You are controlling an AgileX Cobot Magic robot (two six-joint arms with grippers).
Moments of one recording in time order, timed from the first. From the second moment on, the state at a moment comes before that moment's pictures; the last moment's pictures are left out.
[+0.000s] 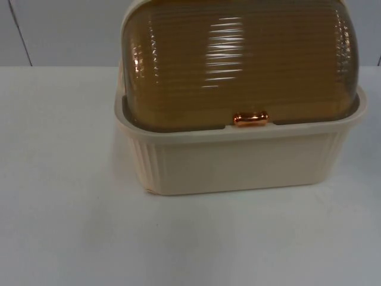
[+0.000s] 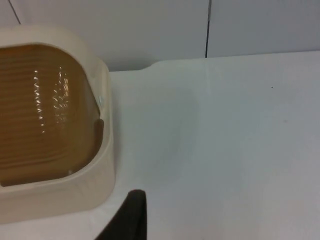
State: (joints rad) right arm 0.03 0.58 -0.81 -0.06 0.84 0.09; left arm 0.00 0.68 -0.76 0.01 0.69 -0.01
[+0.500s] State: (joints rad) right arm 0.03 0.59 -0.81 -0.10 0.81 0.09; left arm -0.32 1.03 -0.83 -0.07 0.62 0.28
